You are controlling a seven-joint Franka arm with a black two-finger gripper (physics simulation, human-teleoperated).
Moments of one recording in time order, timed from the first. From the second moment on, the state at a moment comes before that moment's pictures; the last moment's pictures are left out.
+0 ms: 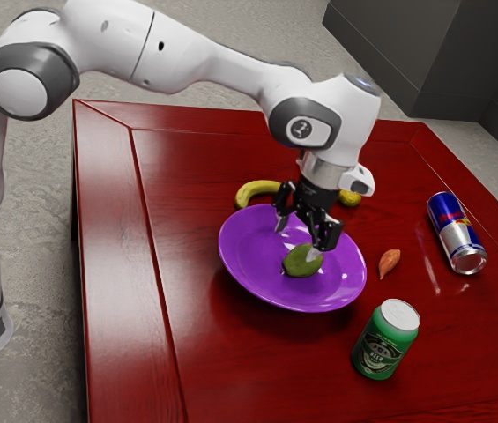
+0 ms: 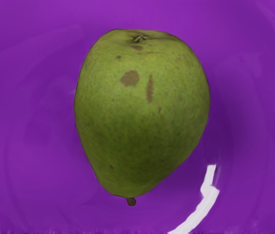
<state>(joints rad) -0.21 0.16 0.02 -1.67 -0.08 1.75 -0.56</state>
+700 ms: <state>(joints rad) -0.22 0.20 0.03 -1.66 -0.04 1.82 -0.57</state>
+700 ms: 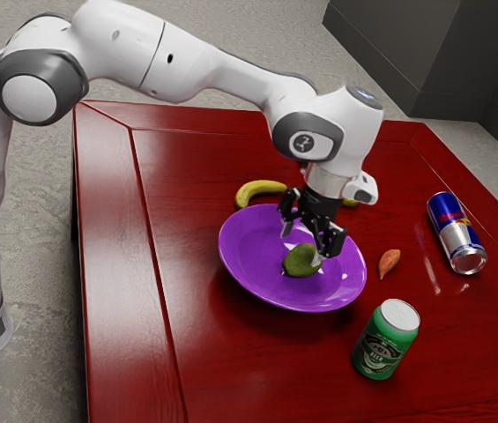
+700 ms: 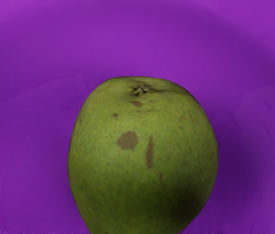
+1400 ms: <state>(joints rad) -0.21 0.24 0.03 -1.68 -0.06 1.88 -0.59</state>
